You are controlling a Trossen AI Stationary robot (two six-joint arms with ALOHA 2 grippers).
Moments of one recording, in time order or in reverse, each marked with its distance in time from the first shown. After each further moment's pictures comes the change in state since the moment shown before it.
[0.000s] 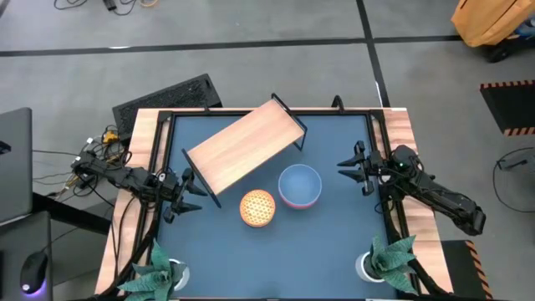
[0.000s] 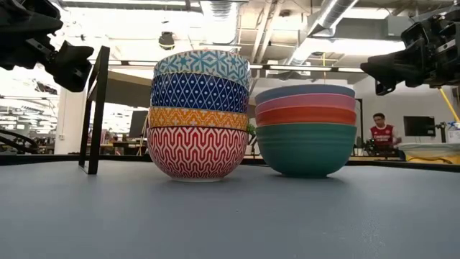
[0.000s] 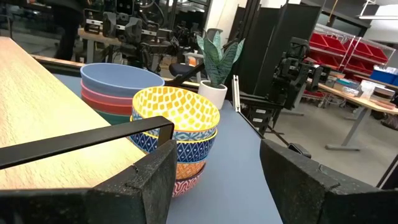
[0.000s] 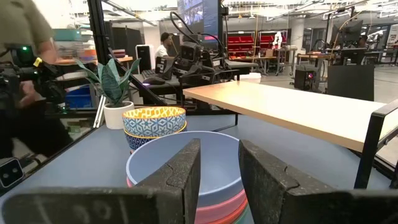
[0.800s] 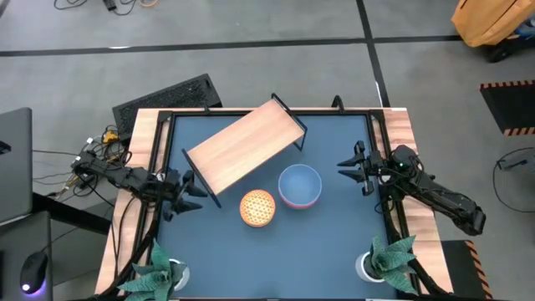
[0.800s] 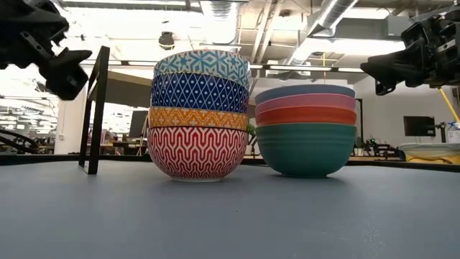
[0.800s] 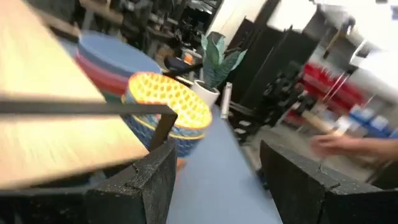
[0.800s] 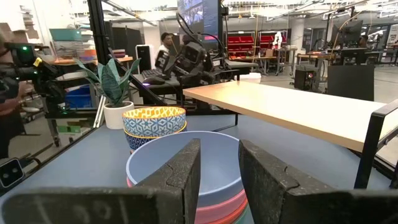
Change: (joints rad) left arm -0.001 0.000 0.000 0.005 -0.004 -0.297; right arm 0.000 0.000 0.000 0.000 0.000 0.000
